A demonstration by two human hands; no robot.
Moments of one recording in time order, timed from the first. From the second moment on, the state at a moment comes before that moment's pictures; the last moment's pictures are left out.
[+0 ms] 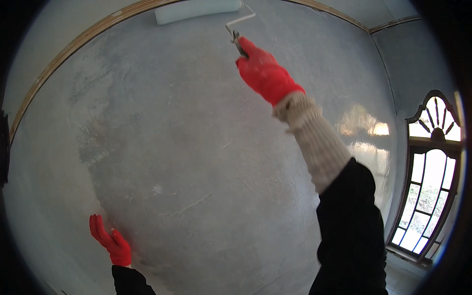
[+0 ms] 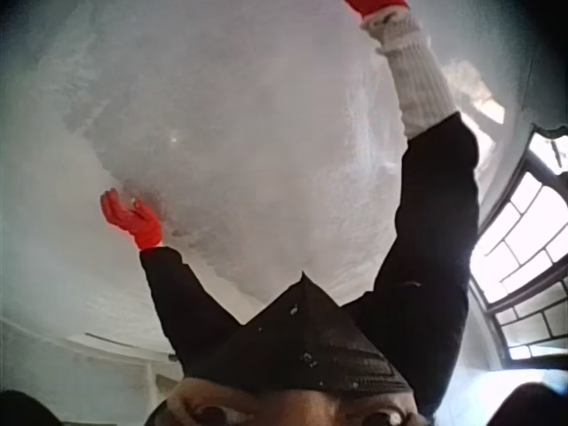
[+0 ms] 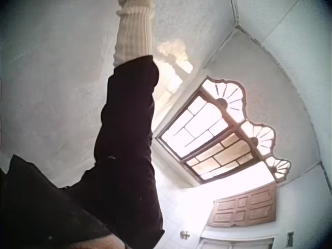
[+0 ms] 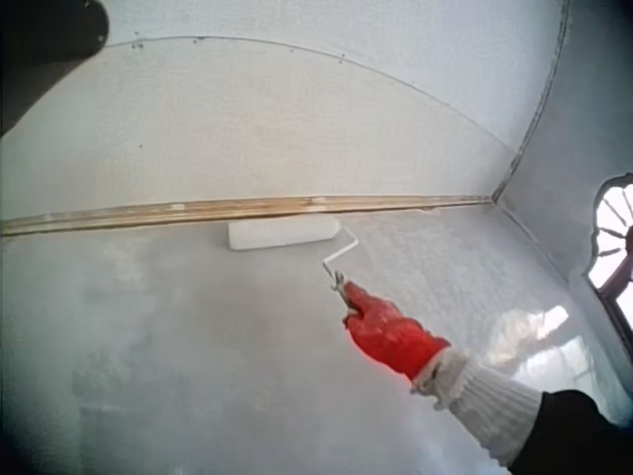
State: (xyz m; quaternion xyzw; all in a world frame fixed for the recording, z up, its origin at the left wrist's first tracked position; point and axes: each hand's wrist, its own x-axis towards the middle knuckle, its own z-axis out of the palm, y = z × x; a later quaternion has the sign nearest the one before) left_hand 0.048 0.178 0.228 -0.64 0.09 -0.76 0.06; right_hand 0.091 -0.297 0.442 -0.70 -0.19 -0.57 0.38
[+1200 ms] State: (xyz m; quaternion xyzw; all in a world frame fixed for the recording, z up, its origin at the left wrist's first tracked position) left_hand 0.052 0.170 0.267 -0.60 0.23 -0.76 0.13; right_hand 0.049 -0.302 0.496 -0.75 -0.19 -0.56 0.30
